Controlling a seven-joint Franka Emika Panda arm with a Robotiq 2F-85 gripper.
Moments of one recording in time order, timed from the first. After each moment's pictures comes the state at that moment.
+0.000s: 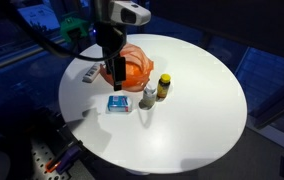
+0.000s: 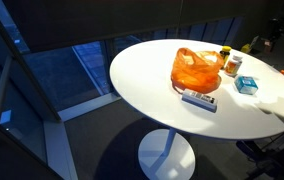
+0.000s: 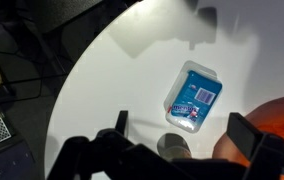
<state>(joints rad) -0.16 -0.09 -0.06 -2.51 -0.18 2.22 0.38</state>
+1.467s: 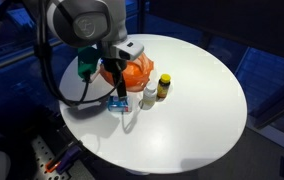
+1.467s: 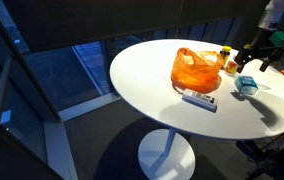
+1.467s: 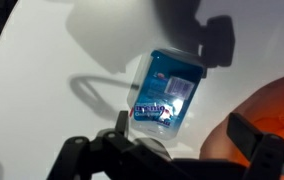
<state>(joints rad) -0.07 0.15 -0.12 -2.56 -0.15 2.66 0.52</state>
